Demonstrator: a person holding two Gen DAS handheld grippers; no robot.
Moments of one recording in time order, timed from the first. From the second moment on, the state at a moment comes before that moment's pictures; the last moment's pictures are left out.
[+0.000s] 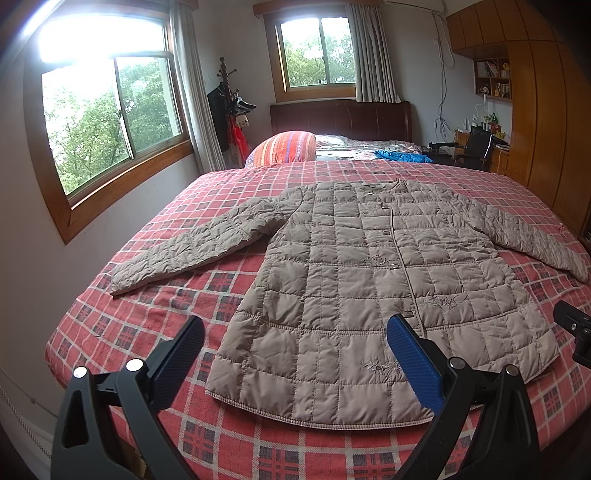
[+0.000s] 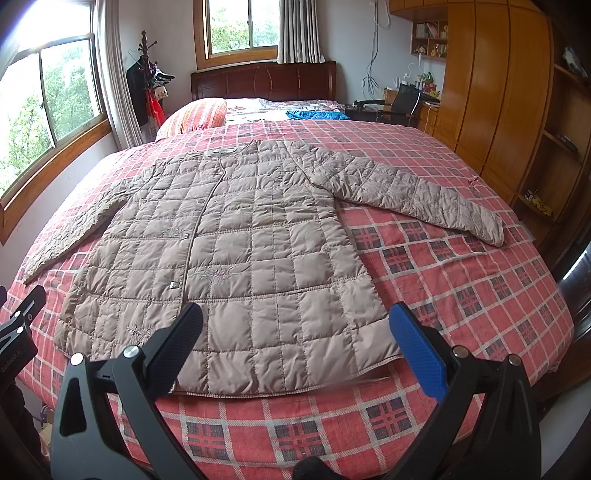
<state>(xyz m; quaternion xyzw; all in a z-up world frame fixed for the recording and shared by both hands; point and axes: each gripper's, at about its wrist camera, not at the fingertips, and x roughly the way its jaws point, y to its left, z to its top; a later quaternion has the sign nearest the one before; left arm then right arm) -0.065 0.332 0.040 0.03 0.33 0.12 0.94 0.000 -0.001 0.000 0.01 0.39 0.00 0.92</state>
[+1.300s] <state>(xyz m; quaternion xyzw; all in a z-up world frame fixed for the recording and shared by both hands) -0.065 0.334 0.041 0.03 0.33 0.12 0.94 0.001 0.004 0.004 0.01 0.39 0.00 0.92</state>
